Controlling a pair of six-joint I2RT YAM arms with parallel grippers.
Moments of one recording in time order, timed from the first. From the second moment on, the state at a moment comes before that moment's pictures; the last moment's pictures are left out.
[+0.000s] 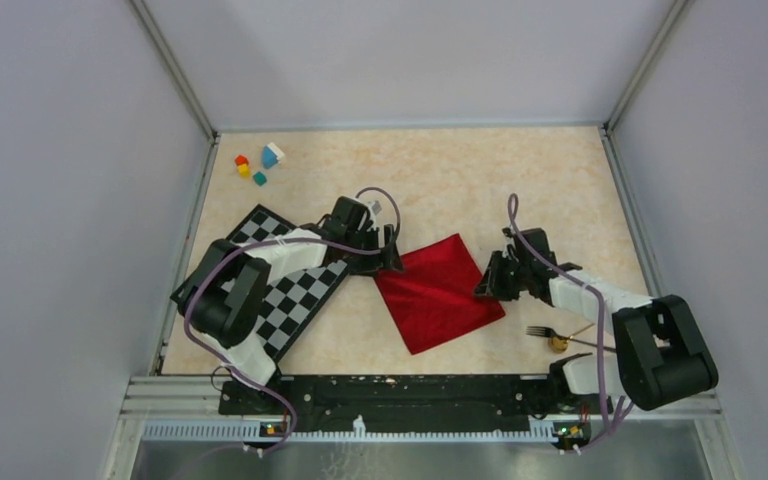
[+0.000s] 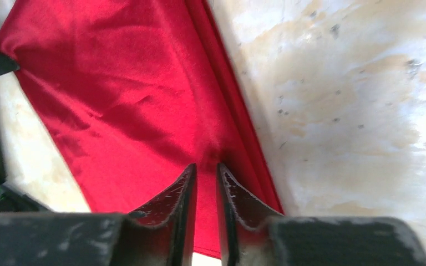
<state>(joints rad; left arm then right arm) -0.52 1.69 0.93 -0.17 0.38 -0.58 0.29 1.30 0.48 -0.13 -0.33 0.56</state>
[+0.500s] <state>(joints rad) -0.31 0.96 0.89 -0.38 0.13 -0.58 0.97 1.38 0.98 -0.62 -0.01 0.53</state>
